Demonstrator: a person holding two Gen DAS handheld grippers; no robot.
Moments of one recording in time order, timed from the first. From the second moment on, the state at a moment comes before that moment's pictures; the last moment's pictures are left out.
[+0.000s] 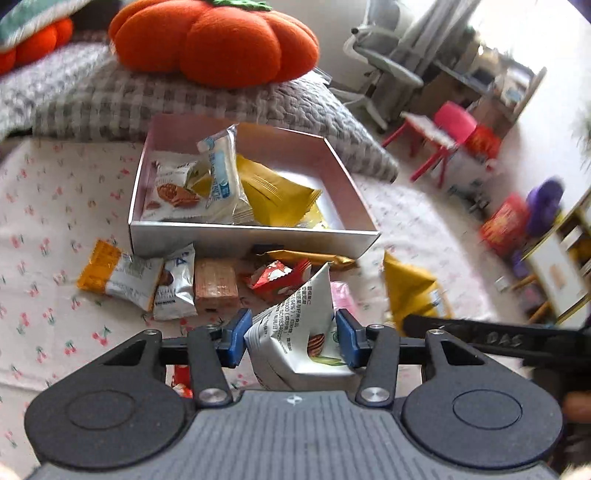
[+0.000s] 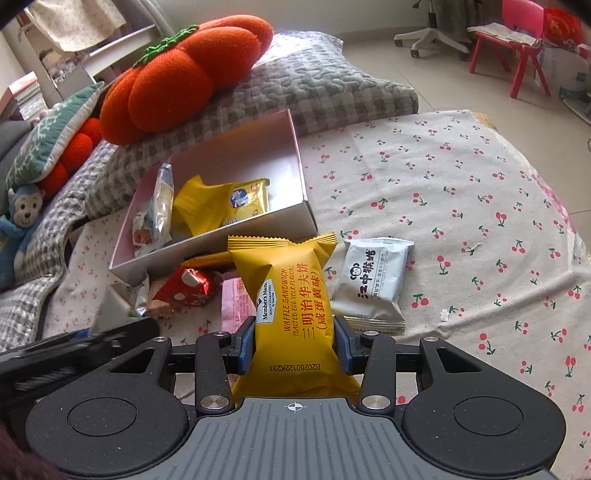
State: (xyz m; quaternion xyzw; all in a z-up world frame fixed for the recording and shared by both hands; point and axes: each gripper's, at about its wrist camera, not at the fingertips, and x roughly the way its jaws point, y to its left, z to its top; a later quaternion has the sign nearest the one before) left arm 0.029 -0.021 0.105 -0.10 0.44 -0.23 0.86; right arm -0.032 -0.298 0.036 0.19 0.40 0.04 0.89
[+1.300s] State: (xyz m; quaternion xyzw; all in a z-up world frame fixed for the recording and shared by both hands) left arm 0.026 -0.039 0.113 -0.06 0.42 -0.16 0.89; right arm -0.036 -0.303 0.055 0.21 0.36 0.06 0.91
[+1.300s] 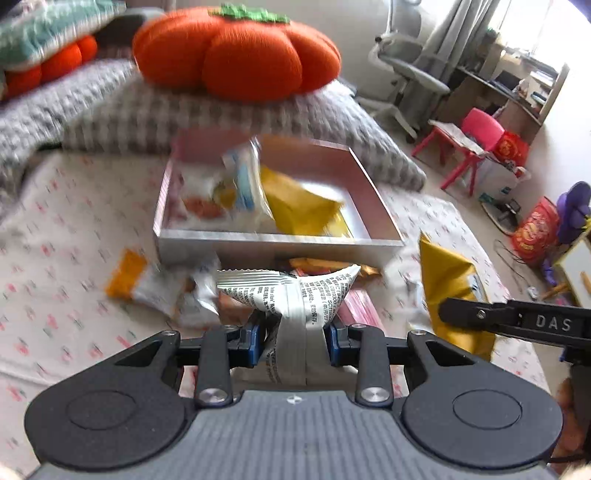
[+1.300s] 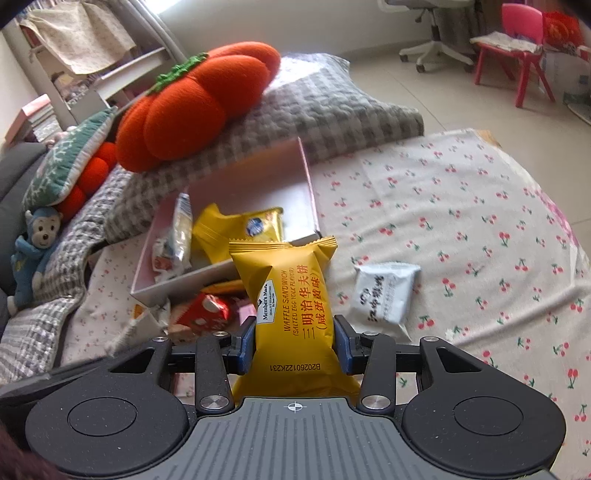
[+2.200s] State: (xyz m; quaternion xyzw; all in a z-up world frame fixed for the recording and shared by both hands) left arm 0.135 -0.015 0.118 -0.07 0.39 -0.10 0.91; right arm 0.078 -0.285 0.069 0.20 0.33 0.06 0.92
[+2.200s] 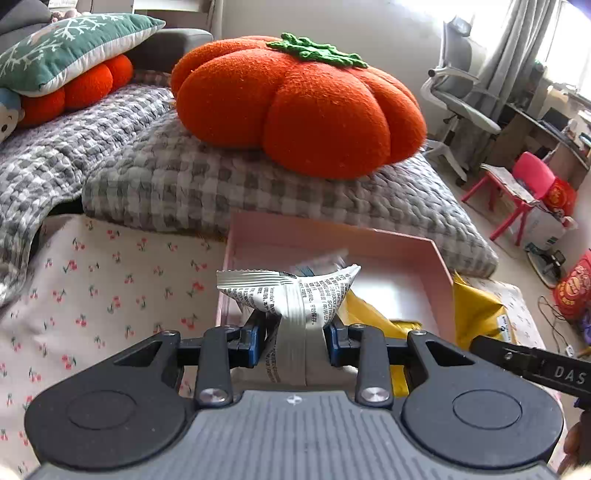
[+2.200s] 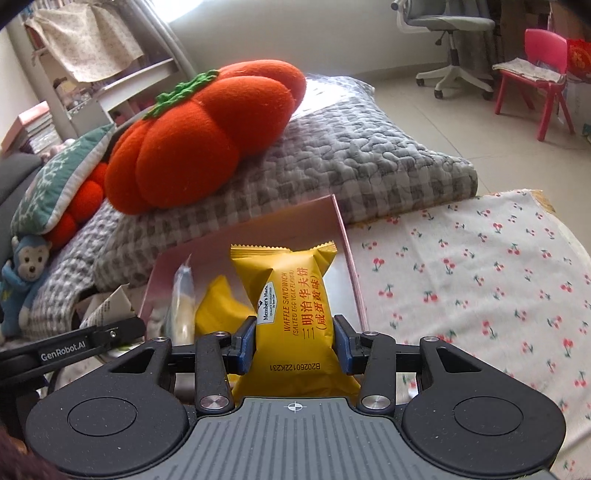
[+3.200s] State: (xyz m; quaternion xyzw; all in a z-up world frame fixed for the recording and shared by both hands) left arm 0.113 0.001 0.157 -0.04 0.35 -0.06 0.94; right arm 0.058 -0.289 0.104 0.22 0.28 0.04 0.93
